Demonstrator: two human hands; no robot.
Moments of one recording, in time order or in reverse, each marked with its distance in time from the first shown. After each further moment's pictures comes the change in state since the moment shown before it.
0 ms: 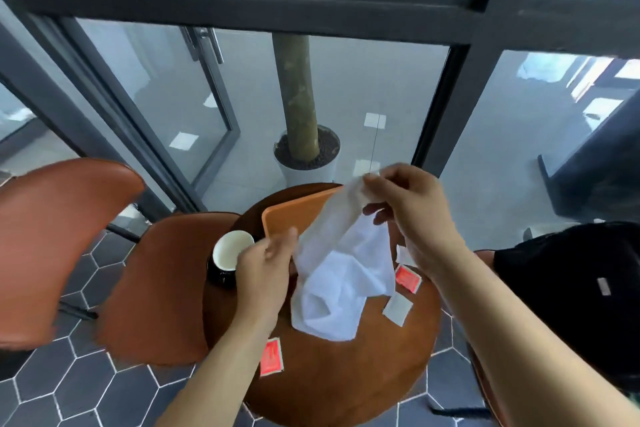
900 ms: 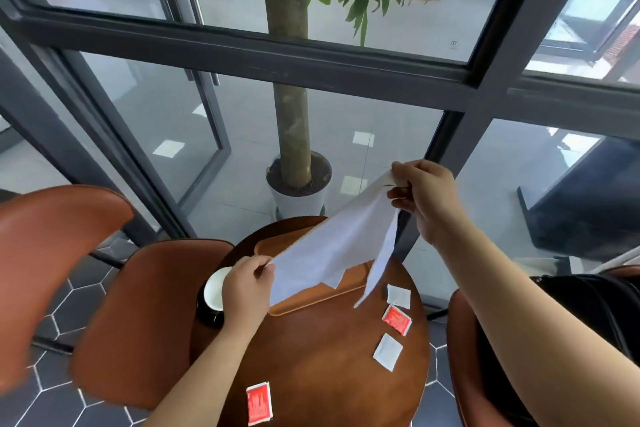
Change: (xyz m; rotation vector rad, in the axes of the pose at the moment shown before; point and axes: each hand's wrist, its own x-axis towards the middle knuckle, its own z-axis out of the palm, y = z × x) left_hand 0.082 -0.024 -0.007 0.433 0.060 0.216; right_hand 0.107 -0.042 -0.019 0.000 0.180 0.175
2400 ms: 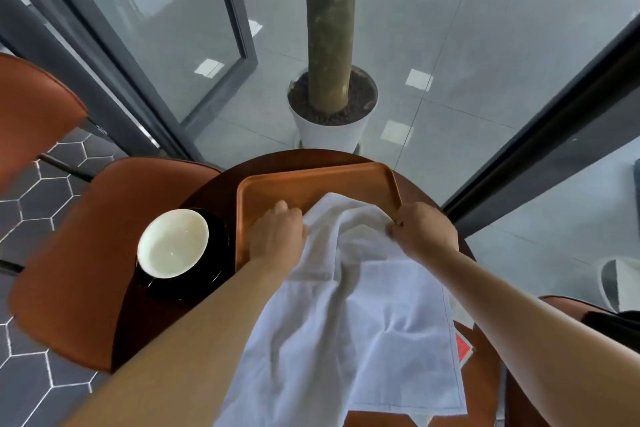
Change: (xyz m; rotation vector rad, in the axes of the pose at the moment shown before) left_hand 0.077 -0.122 0.217 0.685 -0.314 0.030; right_hand 0.158 0.336 0.030 -1.398 -0.379 -0.148
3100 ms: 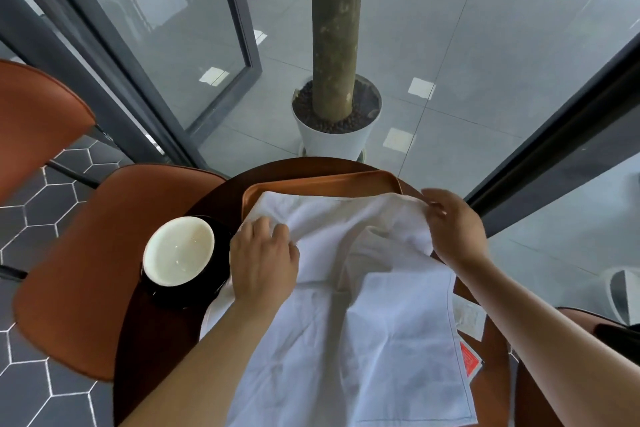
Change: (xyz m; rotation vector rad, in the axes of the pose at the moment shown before) left_hand -0.045 -0.012 -0.018 0.108 0.119 -0.079; right_hand -0.011 0.020 -0.018 0.549 0.337 -0.041
